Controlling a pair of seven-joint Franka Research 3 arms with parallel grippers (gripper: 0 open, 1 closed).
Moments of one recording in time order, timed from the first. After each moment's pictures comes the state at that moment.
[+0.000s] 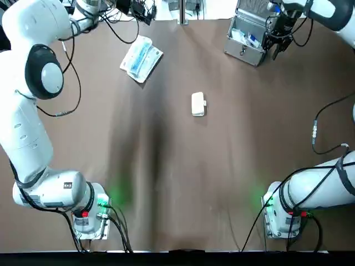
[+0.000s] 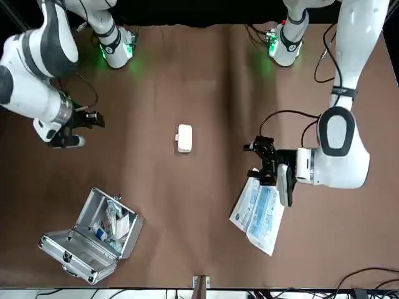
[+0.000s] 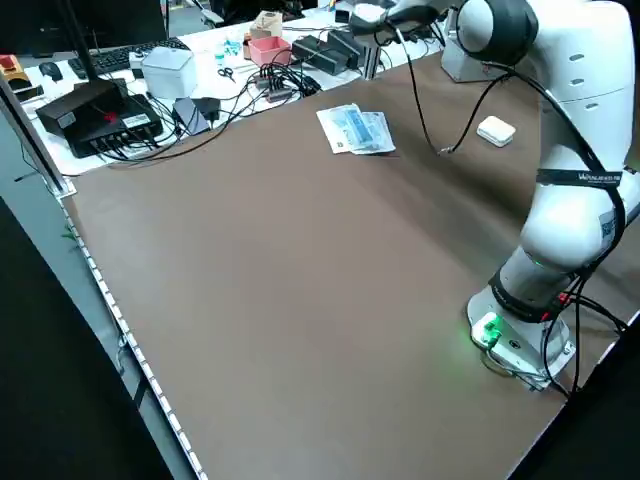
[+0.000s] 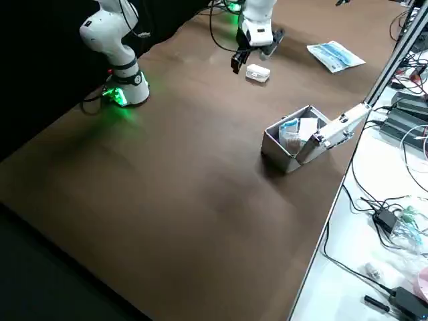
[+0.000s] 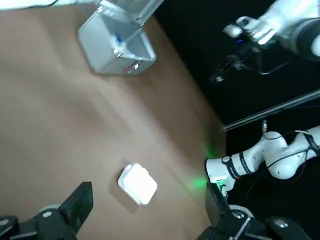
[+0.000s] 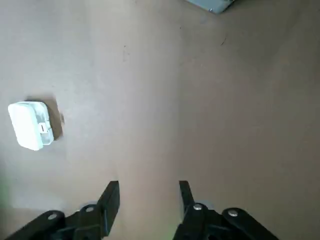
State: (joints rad) left arm 0.00 0.56 -0.26 -1.43 -1.02 1.78 0.89; right arm 0.10 0.04 0.01 -1.94 0.16 1.76 0.05
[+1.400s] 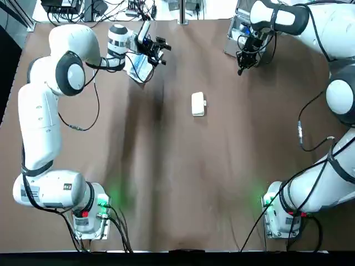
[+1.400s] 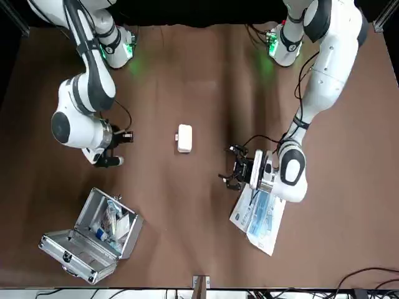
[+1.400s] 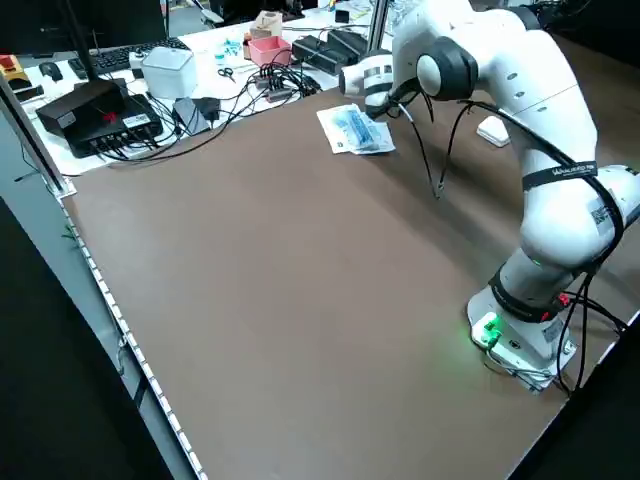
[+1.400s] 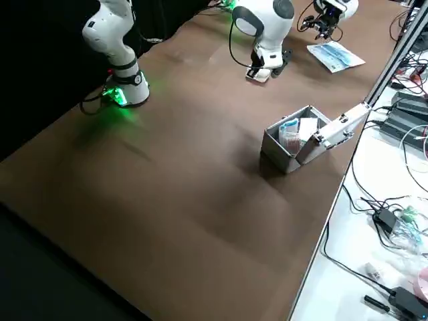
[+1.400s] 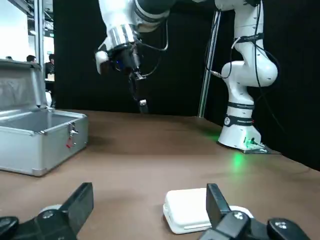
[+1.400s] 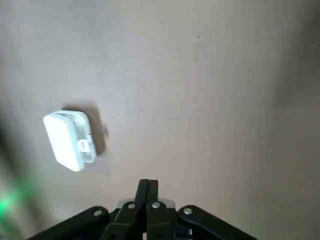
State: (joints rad) left arm -0.05 0.91 -0.32 -1.44 -1.27 1.72 2.19; right arm 0.24 0.27 0.01 -1.94 0.38 1.94 0.06
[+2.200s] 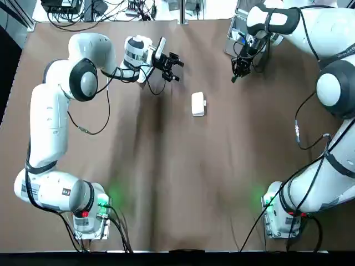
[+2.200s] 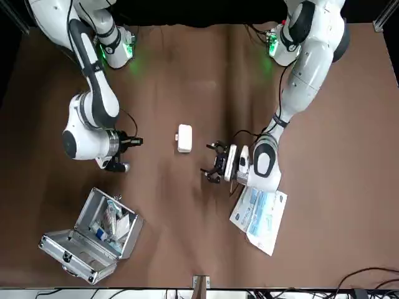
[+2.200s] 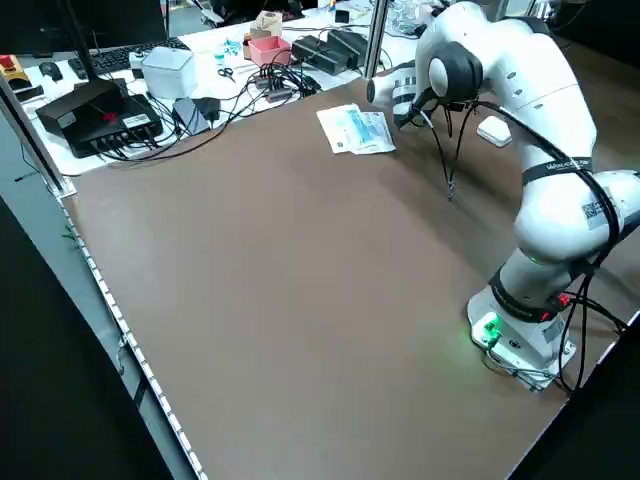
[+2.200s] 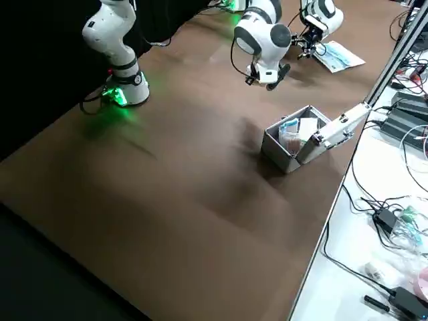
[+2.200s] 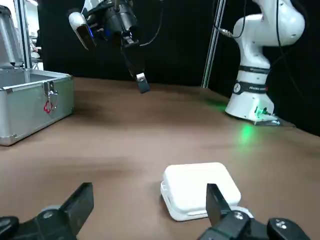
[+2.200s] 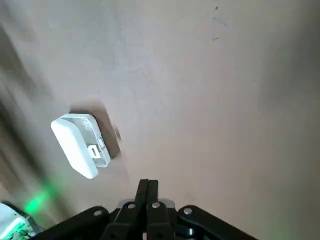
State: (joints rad) left arm -0.20 0.97 -0.32 -1.44 -1.27 1.94 2.21; right arm 0.24 0.38 0.00 -1.93 0.54 1.96 0.04
